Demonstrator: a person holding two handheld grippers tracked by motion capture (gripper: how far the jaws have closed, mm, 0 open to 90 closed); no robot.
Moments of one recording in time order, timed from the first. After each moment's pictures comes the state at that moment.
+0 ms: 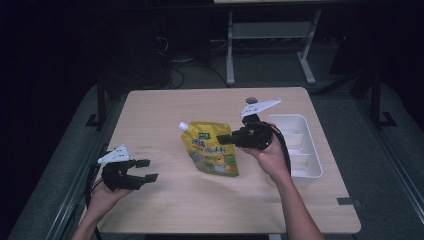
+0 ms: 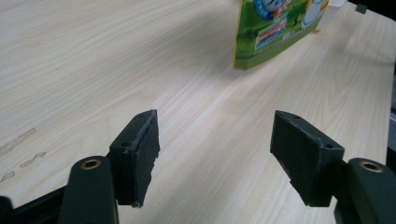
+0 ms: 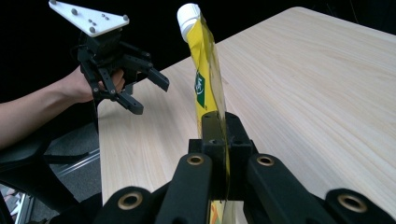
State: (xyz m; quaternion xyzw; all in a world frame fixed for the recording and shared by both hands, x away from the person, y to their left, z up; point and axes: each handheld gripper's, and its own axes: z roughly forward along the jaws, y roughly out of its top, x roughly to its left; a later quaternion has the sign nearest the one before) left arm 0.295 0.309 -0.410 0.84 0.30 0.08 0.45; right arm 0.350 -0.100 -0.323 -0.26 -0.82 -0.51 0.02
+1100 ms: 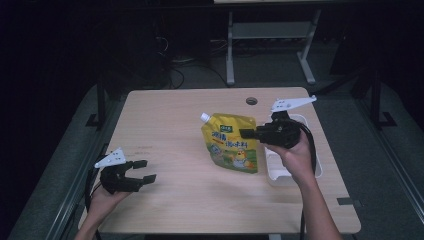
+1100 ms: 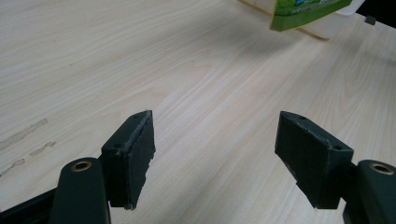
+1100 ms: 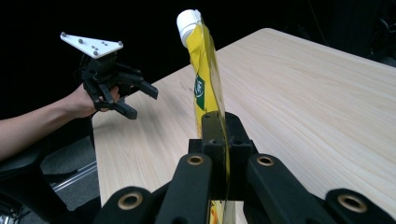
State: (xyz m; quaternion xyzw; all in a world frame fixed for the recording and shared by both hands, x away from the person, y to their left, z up) left arm 0.290 0.316 -0.420 0.82 0.32 0.09 0.47; right arm 0.336 -0.157 -0.303 -0.29 -0.79 -0.54 -0.01
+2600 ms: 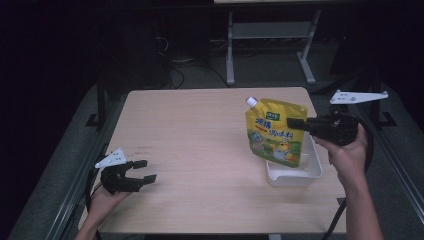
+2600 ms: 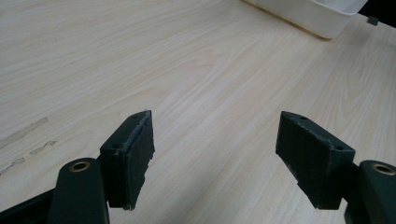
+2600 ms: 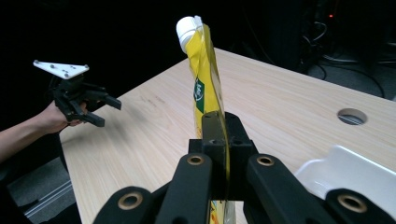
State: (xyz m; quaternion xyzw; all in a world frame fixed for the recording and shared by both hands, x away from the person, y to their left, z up) left arm 0.291 0.317 -0.423 0.82 0.32 0.09 0.47; right arm 0.311 -0.257 -0.270 -0.35 -0.76 -0.54 -0.08
